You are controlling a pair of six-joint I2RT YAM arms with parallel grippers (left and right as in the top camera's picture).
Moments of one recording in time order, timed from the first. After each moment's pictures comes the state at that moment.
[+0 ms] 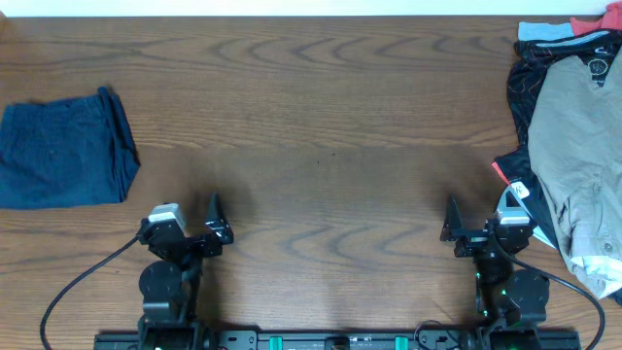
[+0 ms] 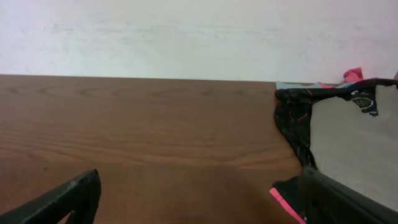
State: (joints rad) left arm -0.01 0.12 0.05 -0.16 -0.01 -0.28; right arm 0.05 0.01 0.02 -0.10 0.01 0.01
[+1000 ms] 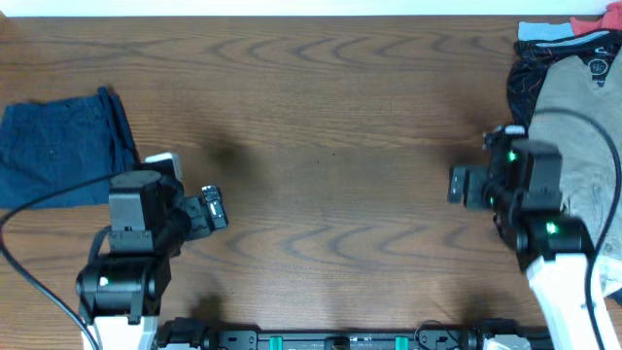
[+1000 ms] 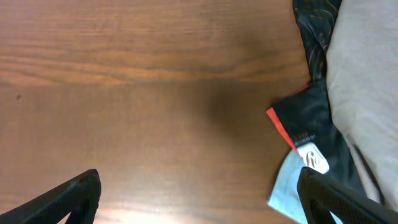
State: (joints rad) left arm -0.01 0.82 0.86 -0.91 0.06 -0.25; right arm 0.02 1.07 0.82 -0.61 0.02 0.05
